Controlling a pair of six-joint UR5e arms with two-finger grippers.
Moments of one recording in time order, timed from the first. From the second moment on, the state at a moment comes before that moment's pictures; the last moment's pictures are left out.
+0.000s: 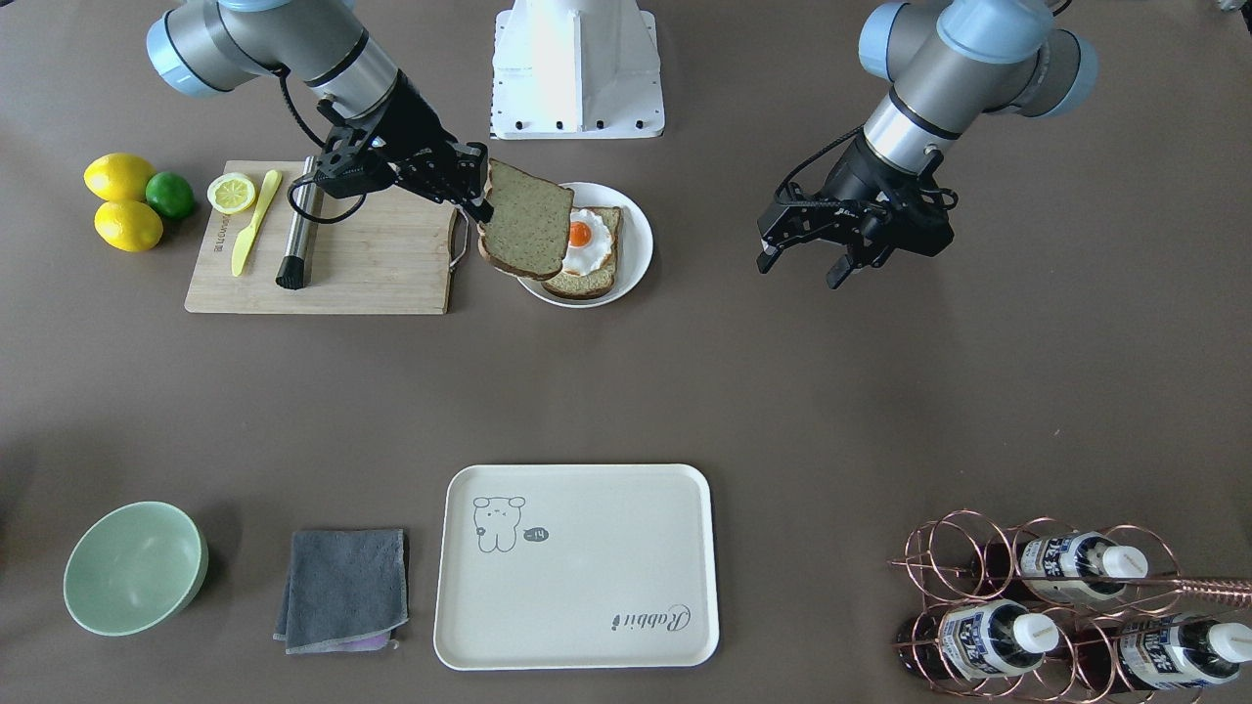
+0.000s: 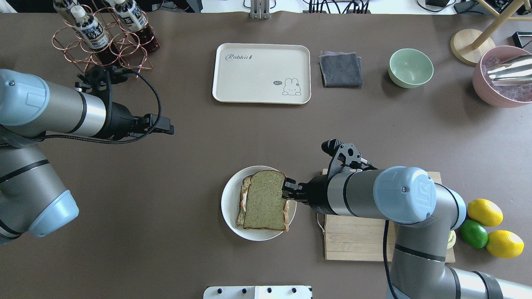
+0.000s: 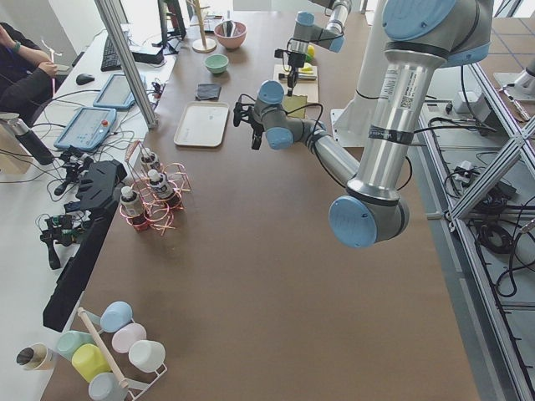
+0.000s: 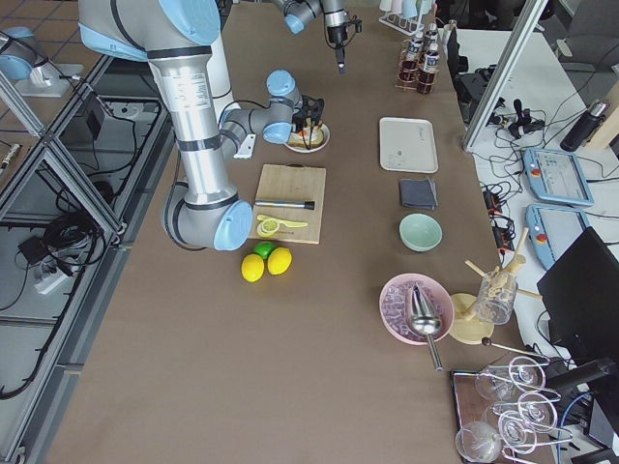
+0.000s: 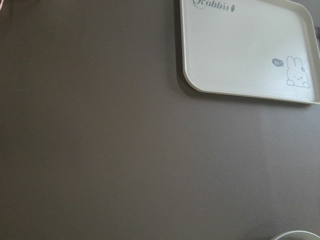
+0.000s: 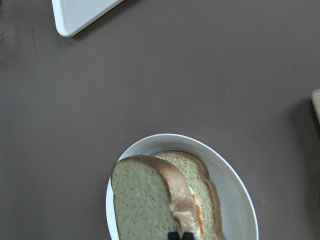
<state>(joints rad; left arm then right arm) -0.72 -1.83 -1.91 -2.10 -1.98 -1.22 0.36 -1.25 1.97 -1.00 1.72 1.72</state>
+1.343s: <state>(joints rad) -0.72 -1.83 -1.90 -2.10 -1.98 -1.22 0.32 -1.18 1.86 -0.99 1.66 1.70</state>
